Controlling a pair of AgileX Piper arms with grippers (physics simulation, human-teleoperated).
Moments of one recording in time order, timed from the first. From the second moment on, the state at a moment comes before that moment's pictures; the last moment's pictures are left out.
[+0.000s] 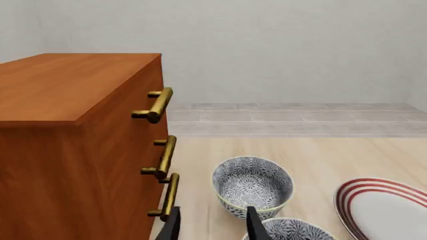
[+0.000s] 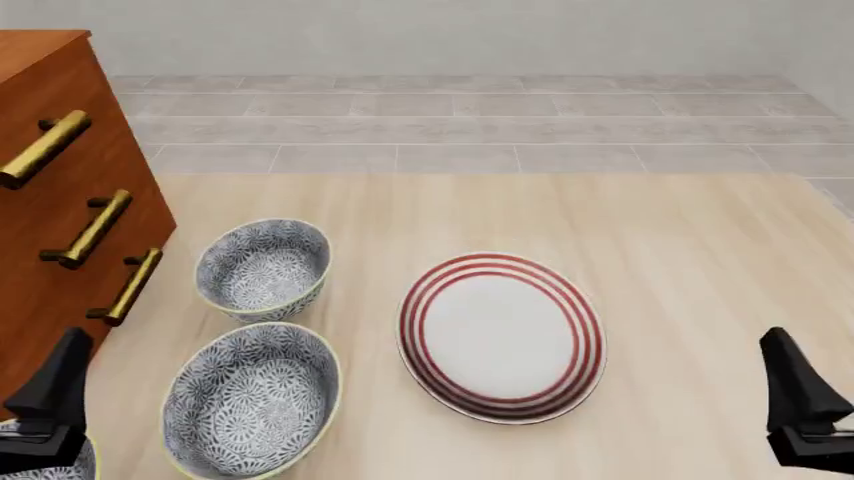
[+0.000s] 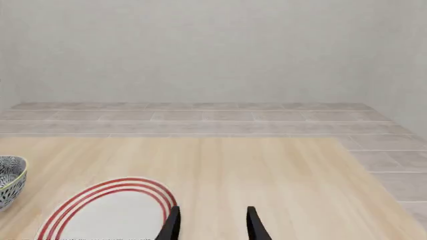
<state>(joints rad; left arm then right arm) 0.00 0.00 0.00 0.00 0.00 0.00 0.01 0.00 0.00 0.00</state>
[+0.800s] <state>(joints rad) 0.00 0.01 0.00 0.00 0.00 0.16 0.61 -0.28 -0.17 -0.07</state>
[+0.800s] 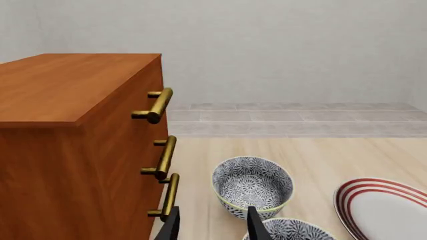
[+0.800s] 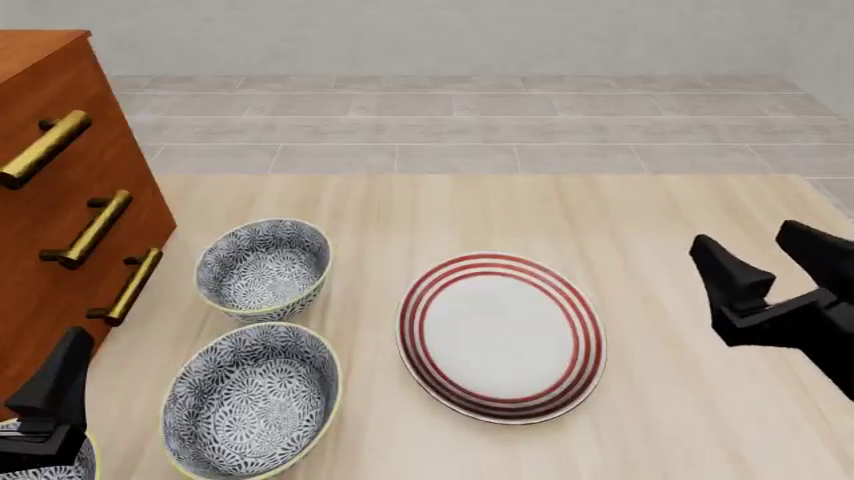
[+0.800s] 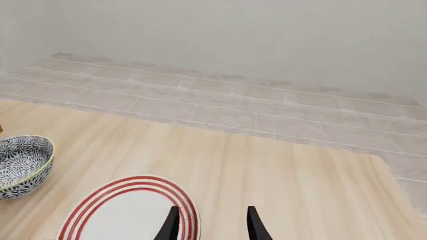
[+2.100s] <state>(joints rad) 0.00 0.01 0.00 0.00 0.00 0.53 1.49 -1.16 0.16 0.16</state>
